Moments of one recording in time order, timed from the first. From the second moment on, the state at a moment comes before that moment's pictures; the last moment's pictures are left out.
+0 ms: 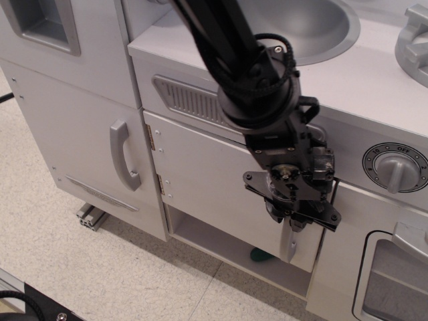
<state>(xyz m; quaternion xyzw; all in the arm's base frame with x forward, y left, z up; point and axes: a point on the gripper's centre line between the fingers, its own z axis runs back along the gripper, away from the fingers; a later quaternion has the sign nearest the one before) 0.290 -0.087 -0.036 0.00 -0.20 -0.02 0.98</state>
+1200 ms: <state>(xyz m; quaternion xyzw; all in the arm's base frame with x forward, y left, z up) 0.216 -0.025 0.040 0.00 -0.10 -0.07 0.99</state>
